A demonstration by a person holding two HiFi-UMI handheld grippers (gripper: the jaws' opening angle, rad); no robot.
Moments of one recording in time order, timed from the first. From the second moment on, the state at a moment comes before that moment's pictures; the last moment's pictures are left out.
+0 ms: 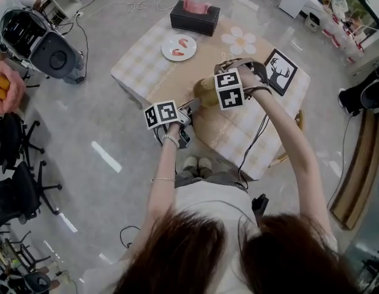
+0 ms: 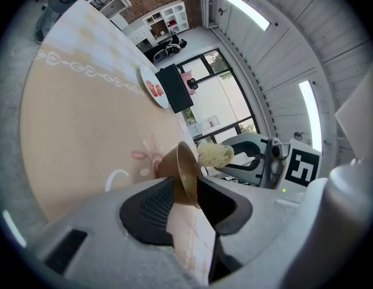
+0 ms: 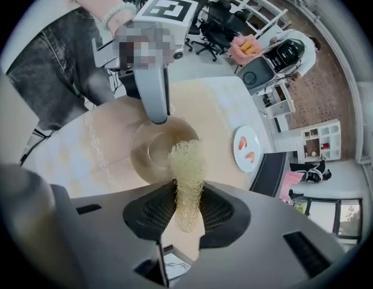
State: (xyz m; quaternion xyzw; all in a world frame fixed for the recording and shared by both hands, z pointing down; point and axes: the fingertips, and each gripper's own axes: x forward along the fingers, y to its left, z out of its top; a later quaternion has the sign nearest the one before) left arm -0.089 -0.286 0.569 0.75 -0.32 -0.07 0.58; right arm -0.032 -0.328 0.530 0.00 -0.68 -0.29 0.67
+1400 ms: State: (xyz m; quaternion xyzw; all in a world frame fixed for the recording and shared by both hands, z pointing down) left arm -0.085 -0.284 0.579 0.73 -0.31 -0.07 0.61; right arm -0.018 -0.329 0.547 -0.07 -0.57 -0.31 0.76
